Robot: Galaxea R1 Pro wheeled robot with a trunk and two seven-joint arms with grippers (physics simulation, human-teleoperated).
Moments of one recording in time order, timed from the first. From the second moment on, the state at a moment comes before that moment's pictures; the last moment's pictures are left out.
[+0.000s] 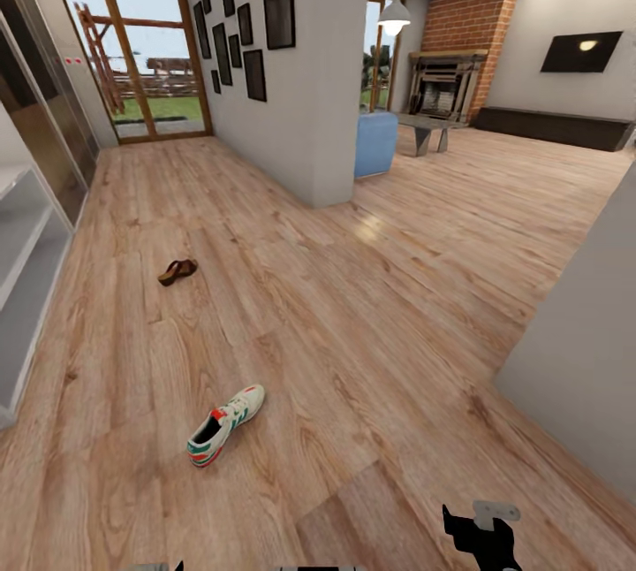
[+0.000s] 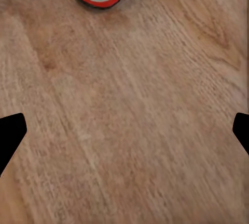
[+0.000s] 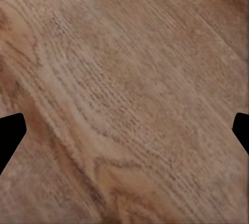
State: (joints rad) left arm -0.17 0.16 0.12 -0.38 0.16 -0.41 -0.32; right arm -0.50 -0.11 -0.02 -0.03 -0.08 -0.43 -0.05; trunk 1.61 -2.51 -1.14
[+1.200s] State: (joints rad) left arm -0.17 0.16 0.12 -0.38 0.16 -0.41 -0.32; right arm -0.50 -0.11 -0.02 -0.03 -0.08 -0.43 -0.05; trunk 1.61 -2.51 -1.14
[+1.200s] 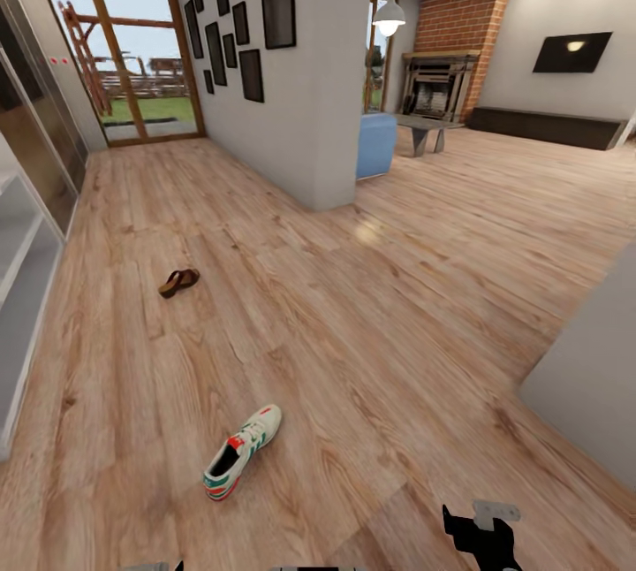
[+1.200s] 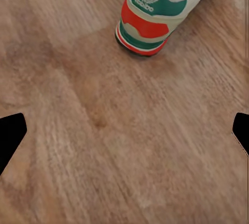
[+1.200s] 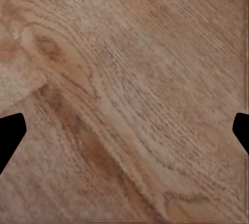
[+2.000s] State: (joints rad) left arm -0.17 0.16 0.12 -0.38 0.16 -0.41 -0.32; right arm -0.50 -0.11 -0.03 -0.03 -0.08 -0.43 -0.05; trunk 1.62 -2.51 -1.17
